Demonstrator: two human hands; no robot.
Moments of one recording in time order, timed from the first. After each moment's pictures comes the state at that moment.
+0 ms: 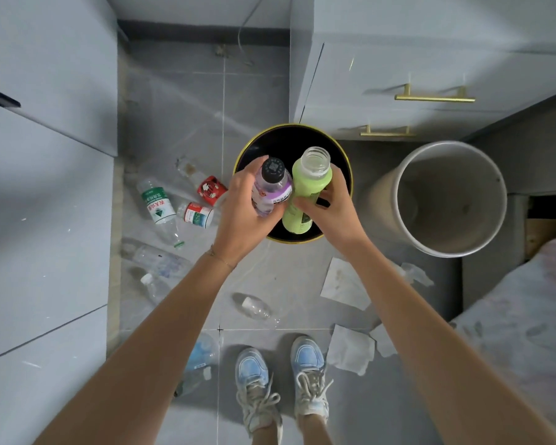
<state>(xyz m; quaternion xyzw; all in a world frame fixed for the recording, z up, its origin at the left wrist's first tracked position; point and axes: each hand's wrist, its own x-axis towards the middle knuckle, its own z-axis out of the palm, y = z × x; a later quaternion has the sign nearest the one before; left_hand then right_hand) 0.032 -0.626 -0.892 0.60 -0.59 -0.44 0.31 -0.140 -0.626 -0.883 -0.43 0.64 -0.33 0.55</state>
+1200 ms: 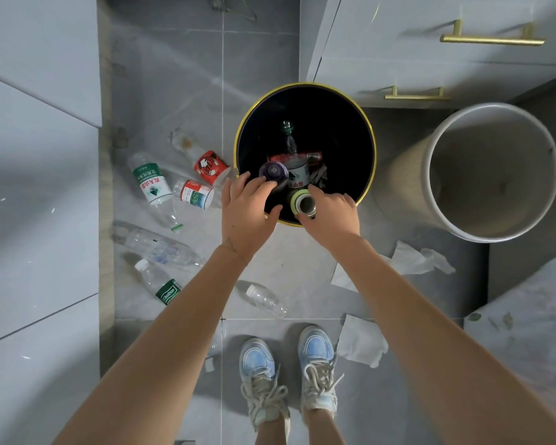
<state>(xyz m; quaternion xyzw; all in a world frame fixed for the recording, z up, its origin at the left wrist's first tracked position) 0.043 -0.594 -0.994 0.64 -0.72 -0.22 0.11 -0.124 -0.600 -0.976 -0.65 0.69 0.09 0.30</state>
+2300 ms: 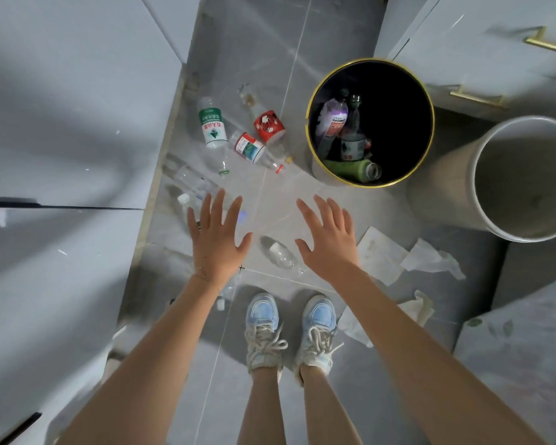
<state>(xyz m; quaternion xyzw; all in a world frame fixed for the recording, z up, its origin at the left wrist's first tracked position) 0.152 -0.408 -0.964 0.76 -0.64 -0.12 -0.02 -0.062 -0.461 -0.941 -0.79 0.55 0.09 0.25</state>
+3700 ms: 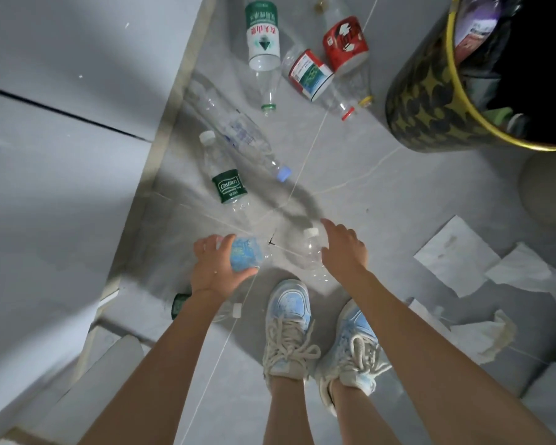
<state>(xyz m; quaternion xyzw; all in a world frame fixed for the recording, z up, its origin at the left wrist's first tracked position) 0.201 -0.269 -1.122 0.83 -0.40 -0.38 -0.06 -0.011 -0.390 -1.145 -0.69 0.56 0.27 0.36</state>
